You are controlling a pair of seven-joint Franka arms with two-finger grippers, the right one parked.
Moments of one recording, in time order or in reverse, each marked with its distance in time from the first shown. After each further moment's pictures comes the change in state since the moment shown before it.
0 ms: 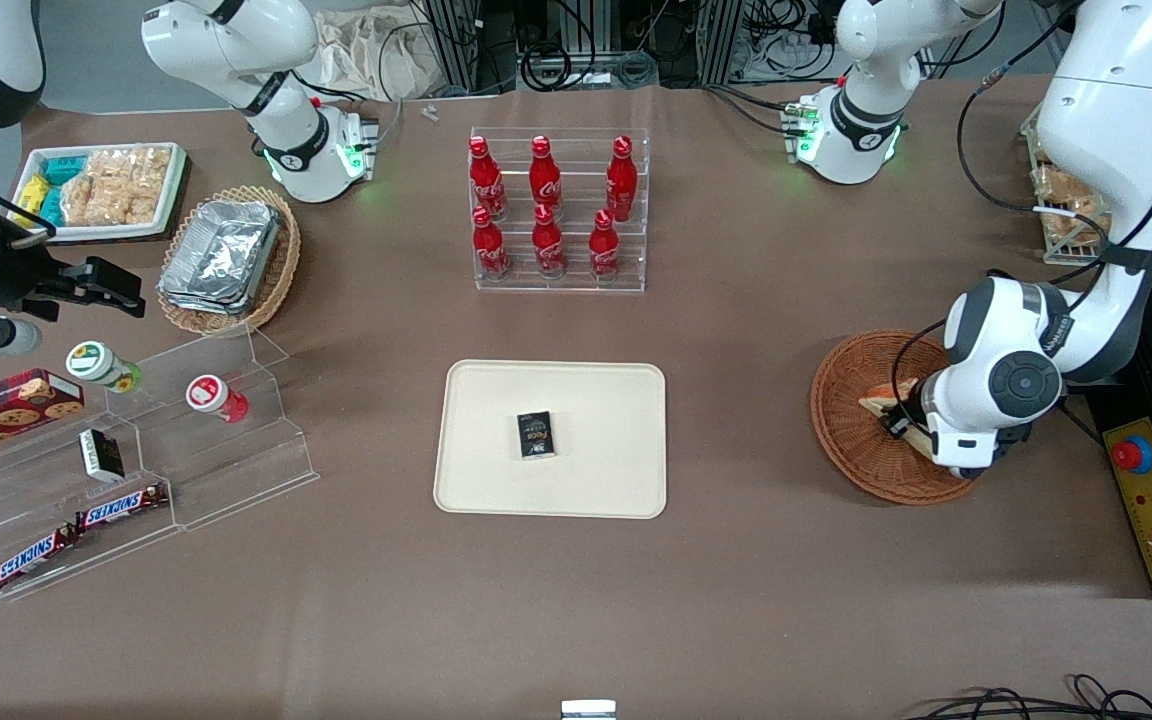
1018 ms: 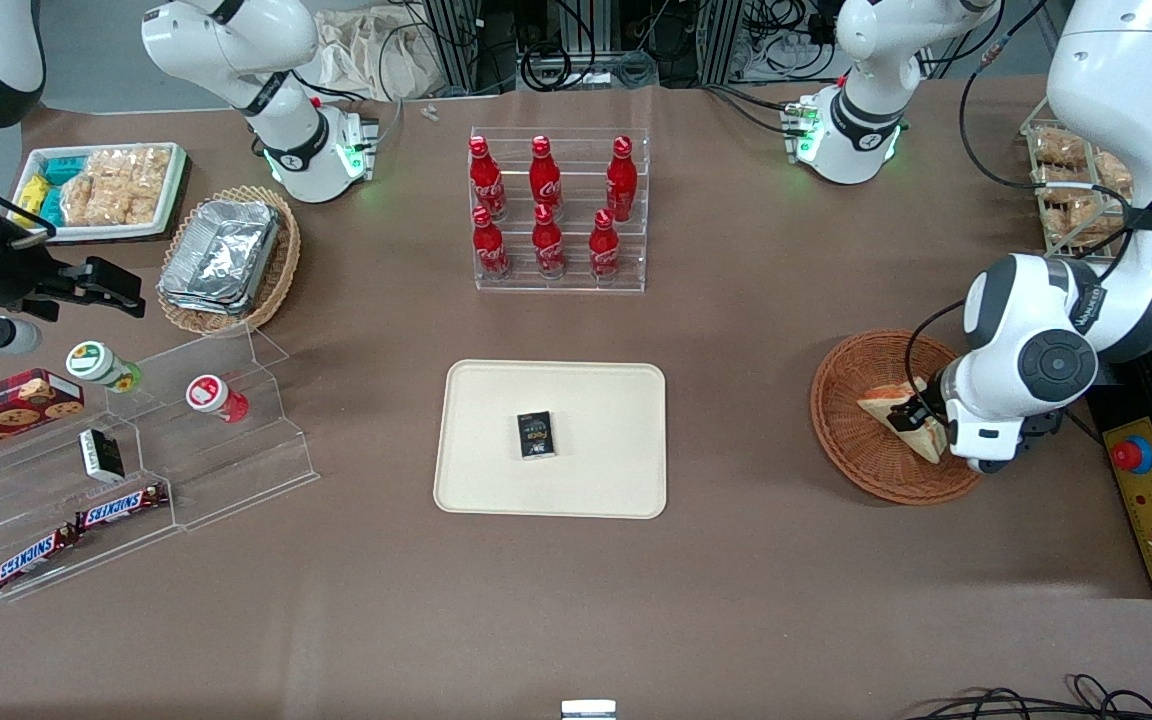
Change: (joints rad) arm 0.003 -0.095 -0.002 -0.007 -0.057 -0.074 0.093
